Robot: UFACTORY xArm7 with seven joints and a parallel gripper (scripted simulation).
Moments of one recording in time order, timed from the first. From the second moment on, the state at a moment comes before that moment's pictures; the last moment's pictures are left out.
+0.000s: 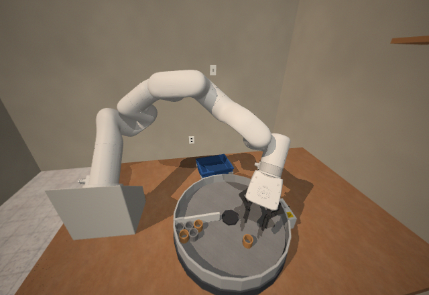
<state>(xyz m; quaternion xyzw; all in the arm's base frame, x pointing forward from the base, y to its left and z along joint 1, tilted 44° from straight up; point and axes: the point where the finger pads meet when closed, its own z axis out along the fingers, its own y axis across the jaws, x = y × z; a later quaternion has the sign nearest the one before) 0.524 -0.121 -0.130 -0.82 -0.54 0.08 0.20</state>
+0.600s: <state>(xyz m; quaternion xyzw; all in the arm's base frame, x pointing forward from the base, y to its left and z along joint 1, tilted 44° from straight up) 0.468 -0.114 -0.127 -0.70 -0.68 -0.08 0.20</state>
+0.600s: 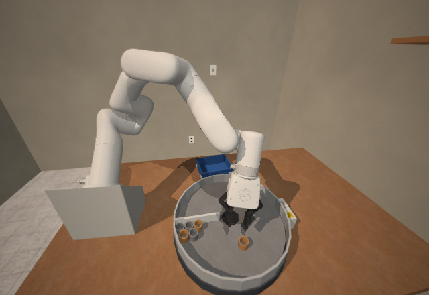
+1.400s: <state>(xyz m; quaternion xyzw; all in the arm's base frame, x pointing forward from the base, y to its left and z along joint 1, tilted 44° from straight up) 0.398 -0.103 -0.122 -0.49 -0.81 -0.29 0.16</state>
